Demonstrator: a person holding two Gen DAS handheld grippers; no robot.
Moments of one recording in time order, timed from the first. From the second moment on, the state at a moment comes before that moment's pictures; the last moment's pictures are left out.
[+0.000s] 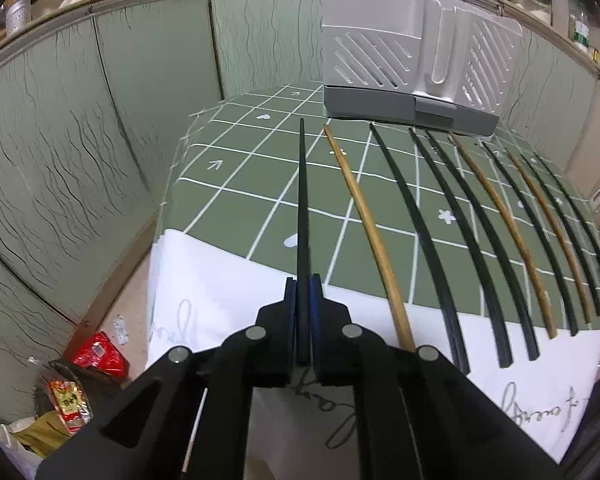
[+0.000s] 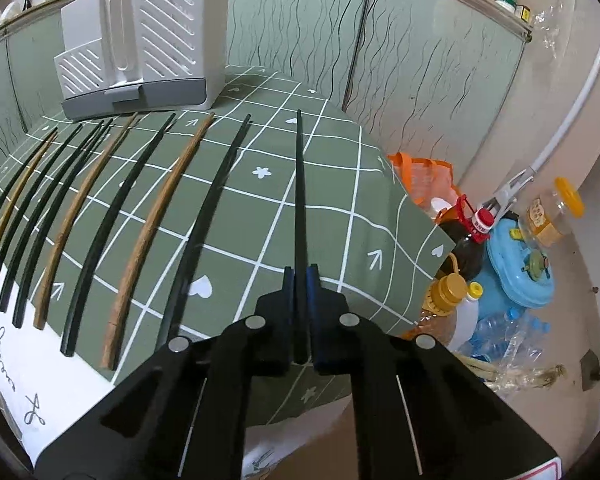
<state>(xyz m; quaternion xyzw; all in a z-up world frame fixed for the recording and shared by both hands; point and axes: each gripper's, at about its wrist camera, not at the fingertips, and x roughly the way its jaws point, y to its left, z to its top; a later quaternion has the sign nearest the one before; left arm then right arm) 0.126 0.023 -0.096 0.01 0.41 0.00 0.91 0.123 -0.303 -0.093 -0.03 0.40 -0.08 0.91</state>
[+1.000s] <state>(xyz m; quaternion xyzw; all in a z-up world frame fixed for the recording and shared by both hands) 0.076 0.035 -0.025 0.00 0.35 -0.04 0.93 0.071 -0.305 -0.018 0.01 0.37 -0.03 0.93</state>
